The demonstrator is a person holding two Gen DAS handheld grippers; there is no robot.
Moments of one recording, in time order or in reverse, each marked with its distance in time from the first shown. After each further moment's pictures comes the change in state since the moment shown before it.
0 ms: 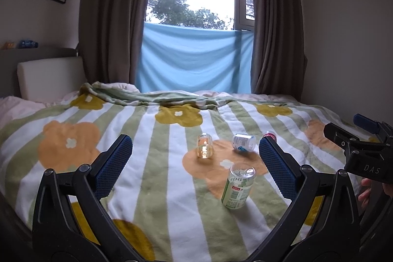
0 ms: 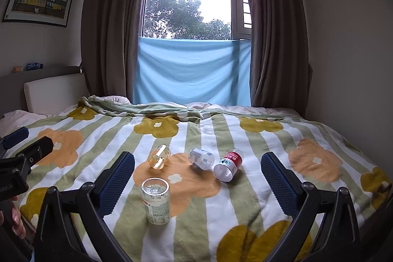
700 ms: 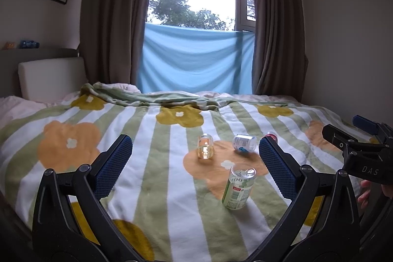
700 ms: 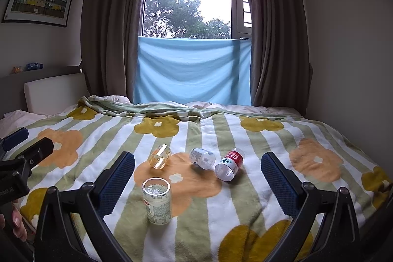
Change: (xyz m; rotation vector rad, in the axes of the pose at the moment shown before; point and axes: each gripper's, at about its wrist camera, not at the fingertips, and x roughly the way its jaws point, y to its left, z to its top) left arm 0.001 -0.003 0.000 0.003 -0.003 0.005; right arm 0.001 0.000 -0.001 -0.001 0.001 -0.004
